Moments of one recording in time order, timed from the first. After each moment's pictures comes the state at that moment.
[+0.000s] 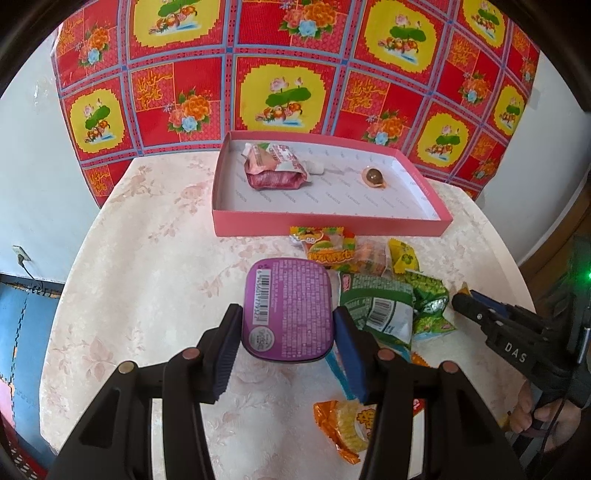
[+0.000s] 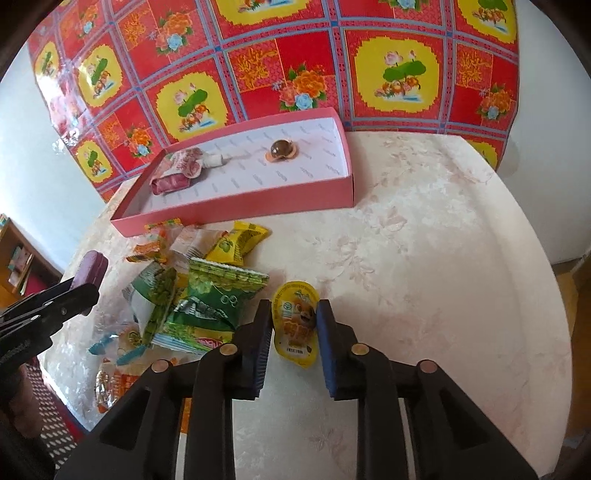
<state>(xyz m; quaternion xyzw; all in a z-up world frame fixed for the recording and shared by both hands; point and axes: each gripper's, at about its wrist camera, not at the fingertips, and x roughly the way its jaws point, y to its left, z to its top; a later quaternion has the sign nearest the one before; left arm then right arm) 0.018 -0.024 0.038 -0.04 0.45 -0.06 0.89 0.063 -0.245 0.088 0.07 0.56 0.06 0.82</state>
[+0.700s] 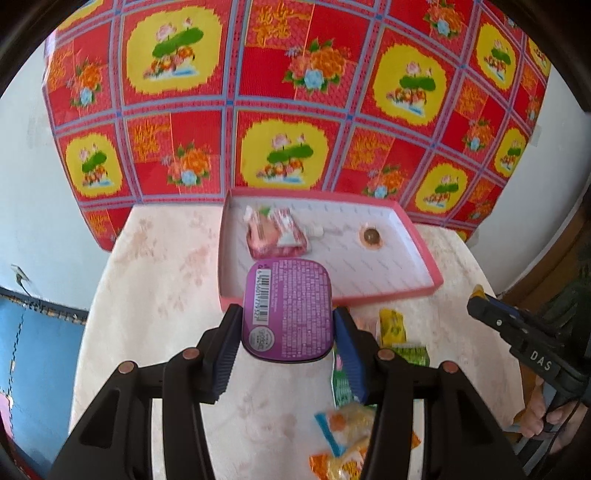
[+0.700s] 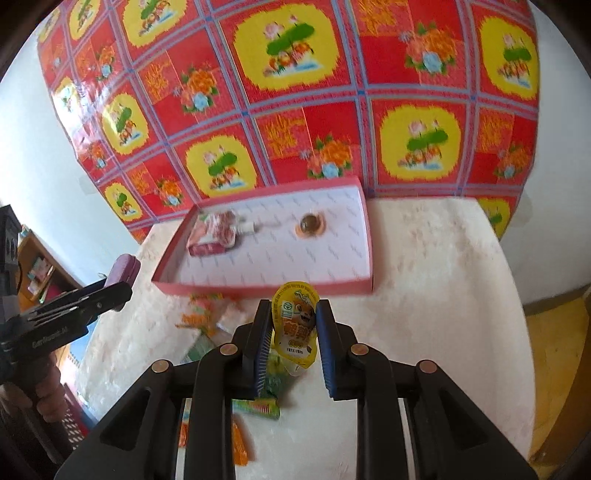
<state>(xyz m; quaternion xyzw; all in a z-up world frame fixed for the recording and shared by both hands) 0.065 -0.012 0.091 -0.05 0.42 -0.07 0.90 0.111 -0.246 0.149 0.08 0.52 0.10 0.84</state>
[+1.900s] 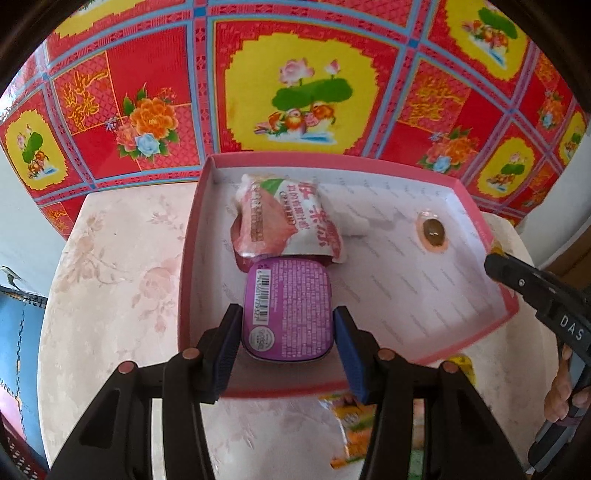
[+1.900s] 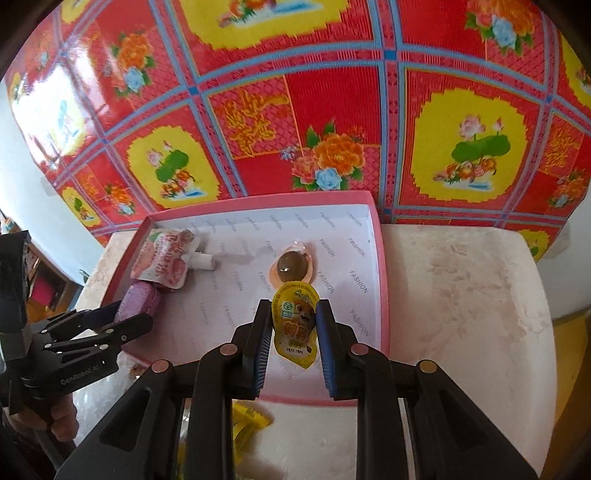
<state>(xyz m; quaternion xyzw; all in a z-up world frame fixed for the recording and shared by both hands) 0.169 -0.023 0.011 -0.03 0.49 -0.05 0.87 0.210 -0.240 0.073 0.07 0.56 0.10 0.82</state>
